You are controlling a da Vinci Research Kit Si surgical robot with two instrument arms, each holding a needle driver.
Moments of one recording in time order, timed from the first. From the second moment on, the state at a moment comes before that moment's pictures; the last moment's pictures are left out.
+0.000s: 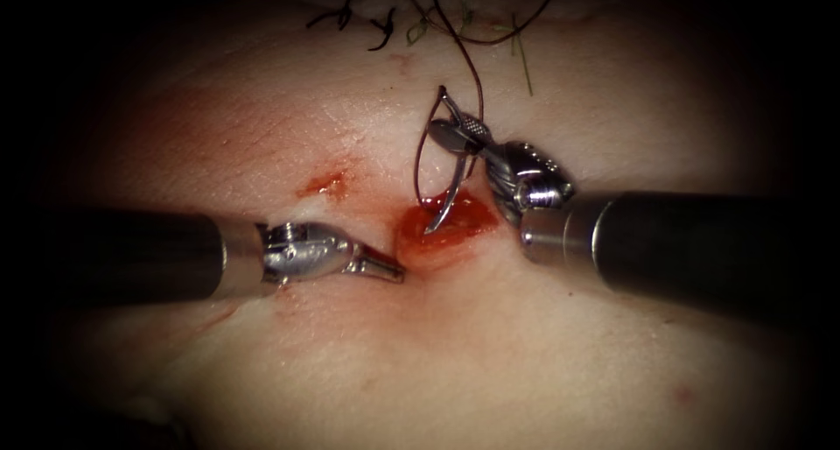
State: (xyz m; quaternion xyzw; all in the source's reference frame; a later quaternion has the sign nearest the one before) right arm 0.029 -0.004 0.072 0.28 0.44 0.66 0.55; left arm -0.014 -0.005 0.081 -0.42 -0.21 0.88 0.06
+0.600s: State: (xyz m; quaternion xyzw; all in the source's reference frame) right arm 0.030 -0.005 0.072 0.38 0.39 0.71 0.44; left arm -0.014 -0.005 0.081 -0.42 -0.21 0.88 0.06
